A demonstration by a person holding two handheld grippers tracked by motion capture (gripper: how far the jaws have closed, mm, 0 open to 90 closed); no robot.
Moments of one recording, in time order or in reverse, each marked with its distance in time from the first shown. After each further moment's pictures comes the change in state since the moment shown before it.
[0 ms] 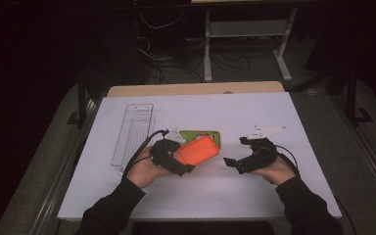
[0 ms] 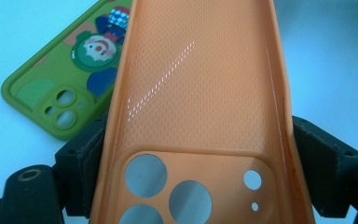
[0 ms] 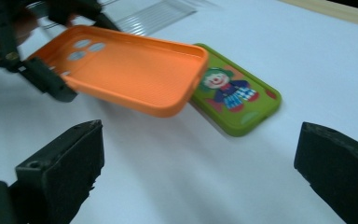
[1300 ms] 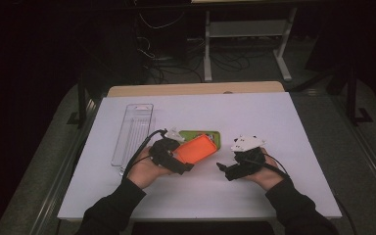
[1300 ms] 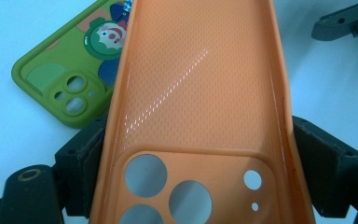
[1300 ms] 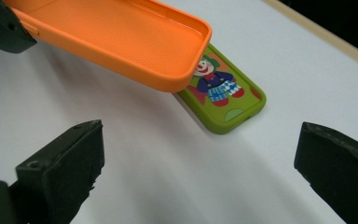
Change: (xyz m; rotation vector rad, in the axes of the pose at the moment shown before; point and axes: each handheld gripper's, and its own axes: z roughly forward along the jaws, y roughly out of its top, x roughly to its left) left arm 0.006 0.000 -0.001 0.045 0.007 -0.014; right arm 0.025 -0.010 0.029 0.047 -0.191 -0.214
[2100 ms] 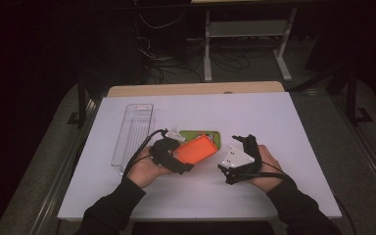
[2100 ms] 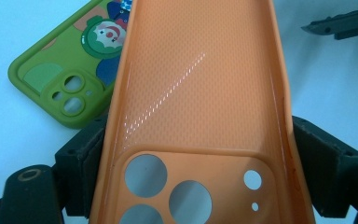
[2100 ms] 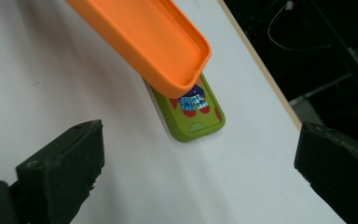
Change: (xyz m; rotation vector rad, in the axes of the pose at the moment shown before) left arm 0.000 0.001 0.001 -0.022 0.002 -0.009; right arm 0.022 0.003 -0.002 -0.003 -0.202 -0.439
